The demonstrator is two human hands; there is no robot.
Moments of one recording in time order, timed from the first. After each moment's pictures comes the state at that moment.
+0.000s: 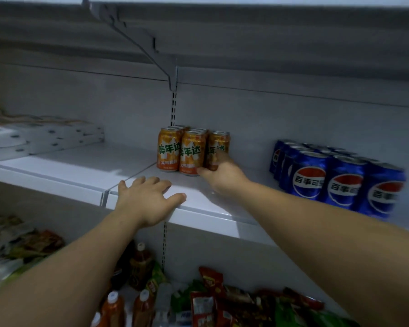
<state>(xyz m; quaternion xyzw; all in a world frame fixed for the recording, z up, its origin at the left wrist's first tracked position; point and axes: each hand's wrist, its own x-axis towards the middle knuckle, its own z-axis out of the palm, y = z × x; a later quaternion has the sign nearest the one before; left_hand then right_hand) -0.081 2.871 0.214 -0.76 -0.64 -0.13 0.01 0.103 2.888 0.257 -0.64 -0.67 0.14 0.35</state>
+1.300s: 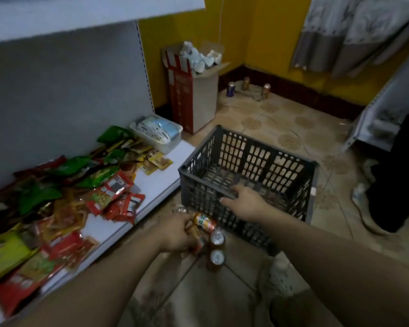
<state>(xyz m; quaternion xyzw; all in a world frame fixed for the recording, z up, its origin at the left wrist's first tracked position) 0.407 2.416 -0.057 -0.92 -0.08 0.24 -0.31 0.517 2.241 -0.036 -0.92 -0.10 0.28 0.24</state>
